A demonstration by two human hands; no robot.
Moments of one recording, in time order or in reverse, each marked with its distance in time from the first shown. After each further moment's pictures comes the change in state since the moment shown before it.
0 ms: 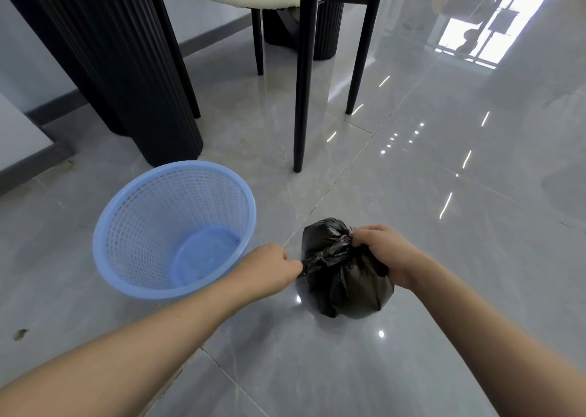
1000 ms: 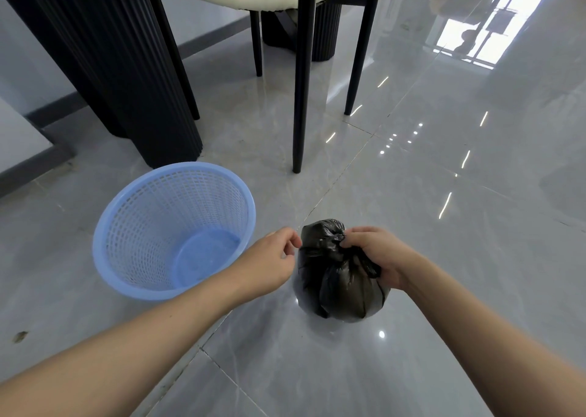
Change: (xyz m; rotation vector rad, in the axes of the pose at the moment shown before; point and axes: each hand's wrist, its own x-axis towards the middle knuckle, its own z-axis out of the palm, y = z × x) left_hand -0.004 -0.002 -0.009 -0.122 0.064 0.262; right_hand 0.002 0.001 0.005 0.156 -0.085 0.054
